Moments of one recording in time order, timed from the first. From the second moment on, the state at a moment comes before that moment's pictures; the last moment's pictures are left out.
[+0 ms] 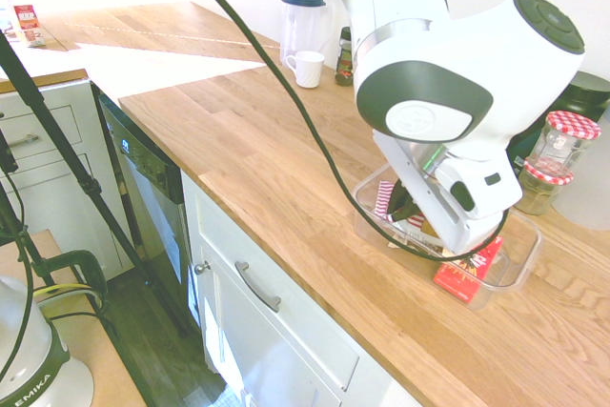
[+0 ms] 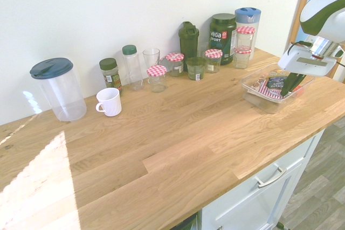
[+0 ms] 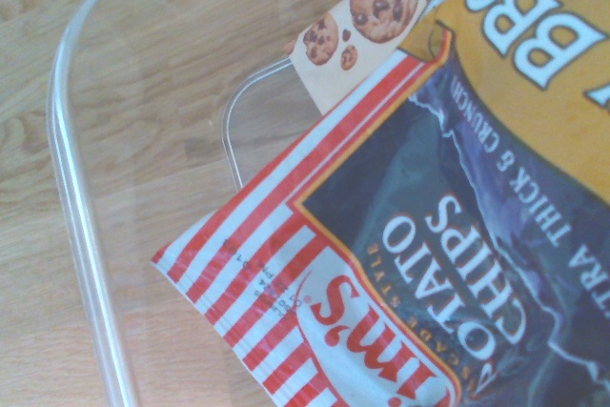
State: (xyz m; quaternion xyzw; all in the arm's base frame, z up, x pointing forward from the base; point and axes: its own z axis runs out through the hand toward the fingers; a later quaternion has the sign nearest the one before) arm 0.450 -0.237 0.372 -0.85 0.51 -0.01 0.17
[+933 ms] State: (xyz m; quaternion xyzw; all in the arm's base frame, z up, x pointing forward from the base) arm 0.436 -0.216 0.425 -0.86 0.50 -0.05 0.14
